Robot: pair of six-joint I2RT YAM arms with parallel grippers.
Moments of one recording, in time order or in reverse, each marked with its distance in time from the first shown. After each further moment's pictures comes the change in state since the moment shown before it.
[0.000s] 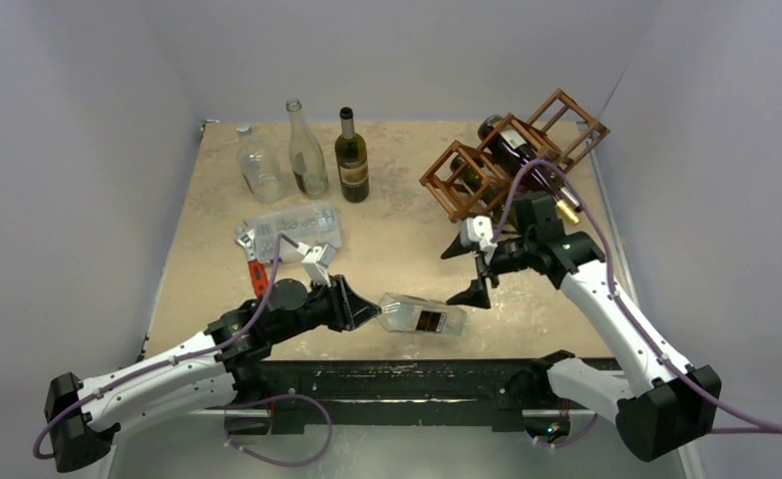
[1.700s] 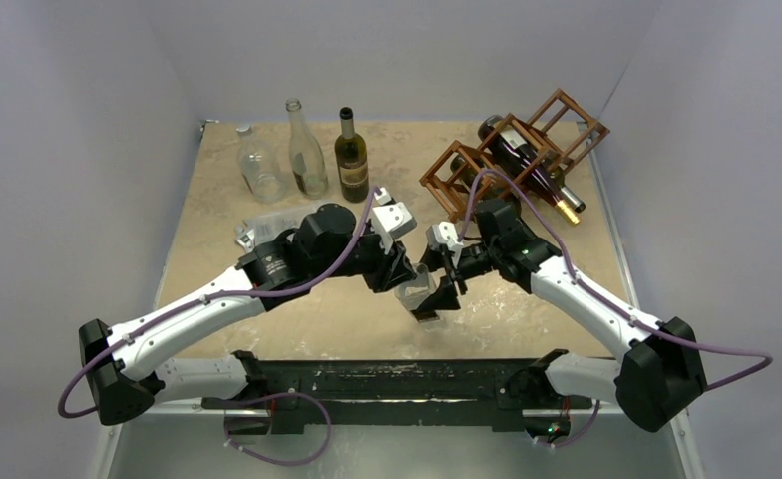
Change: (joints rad) left arm 0.030 0.522 0.686 -0.264 0.272 0.784; right arm 0.271 0.145 -0.143 0.448 0.002 0.307
